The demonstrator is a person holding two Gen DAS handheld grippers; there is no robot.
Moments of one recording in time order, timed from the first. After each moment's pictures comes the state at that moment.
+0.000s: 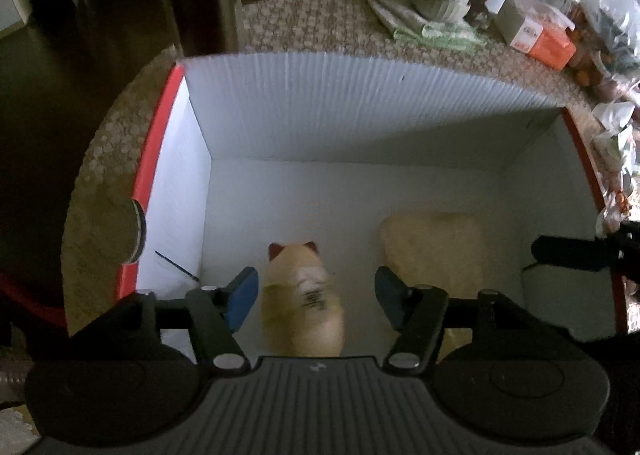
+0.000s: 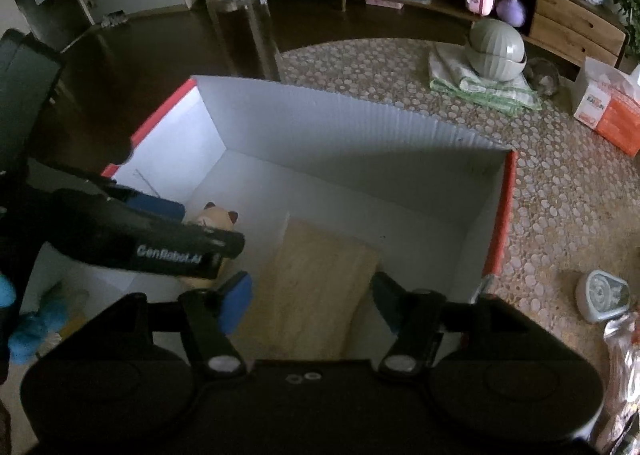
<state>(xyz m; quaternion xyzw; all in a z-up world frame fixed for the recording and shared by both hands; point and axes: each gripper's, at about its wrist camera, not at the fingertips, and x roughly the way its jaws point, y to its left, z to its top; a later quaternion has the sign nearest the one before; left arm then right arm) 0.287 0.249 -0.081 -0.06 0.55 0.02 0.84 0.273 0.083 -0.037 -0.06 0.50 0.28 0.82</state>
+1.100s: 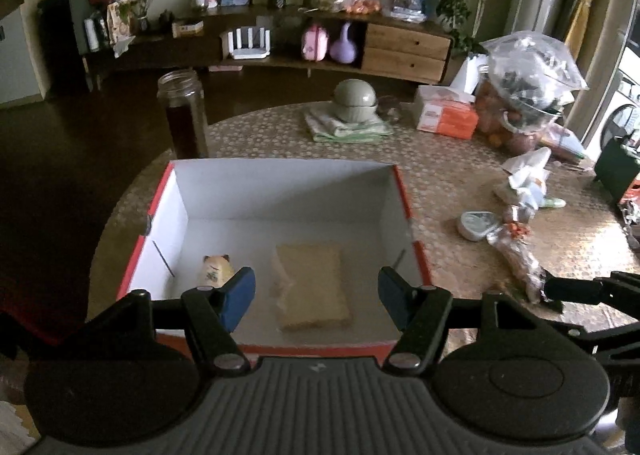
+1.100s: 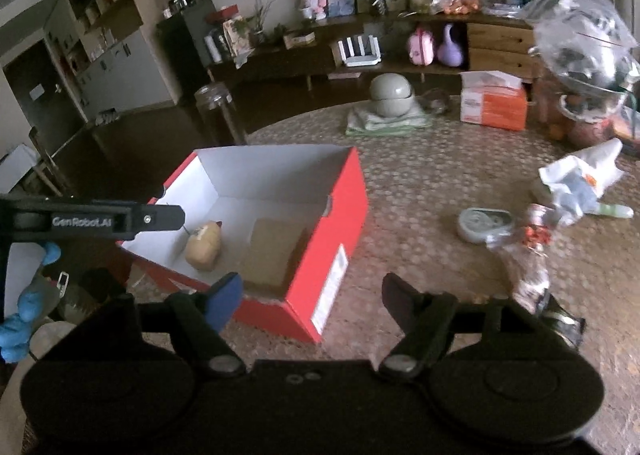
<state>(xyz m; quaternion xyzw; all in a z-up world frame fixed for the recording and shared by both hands) 0.161 0.143 0.030 -0.04 0.40 0.02 0.91 0.161 -0.078 0.030 0.04 0.40 0.25 0.88</state>
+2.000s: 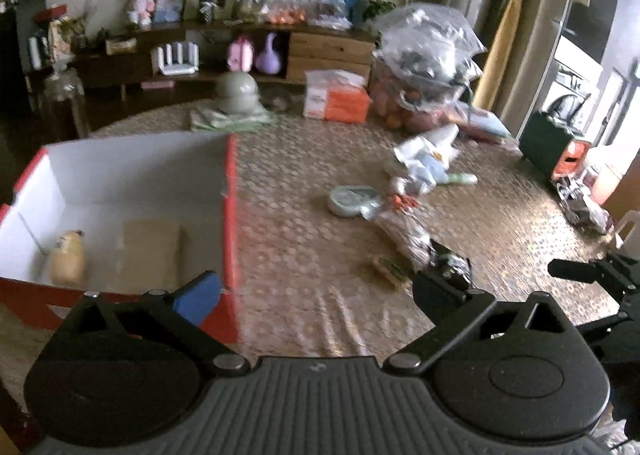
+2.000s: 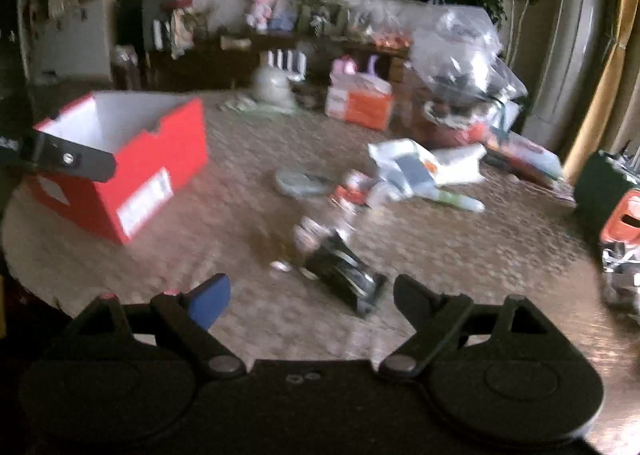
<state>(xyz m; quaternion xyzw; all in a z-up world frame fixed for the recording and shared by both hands) 0.141 0.002 -0.019 -0.05 0.37 -0.06 0.92 0.118 -0.219 -0.028 -0.10 0.35 0.15 0.92</state>
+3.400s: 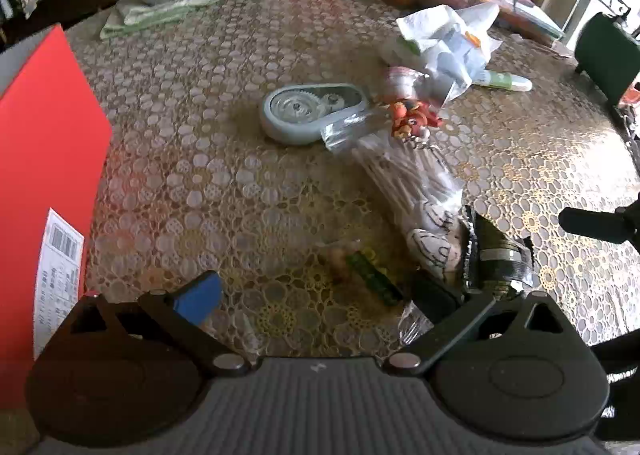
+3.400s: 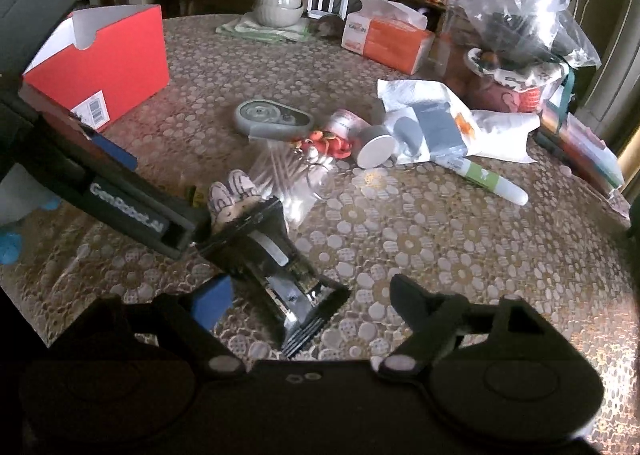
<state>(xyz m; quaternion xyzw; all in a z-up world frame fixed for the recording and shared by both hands) 0.284 -0.090 -0.141 -0.02 0.51 -0.04 0.86 0.231 -0.244 -0.101 -0.16 0.41 0.22 0.87</state>
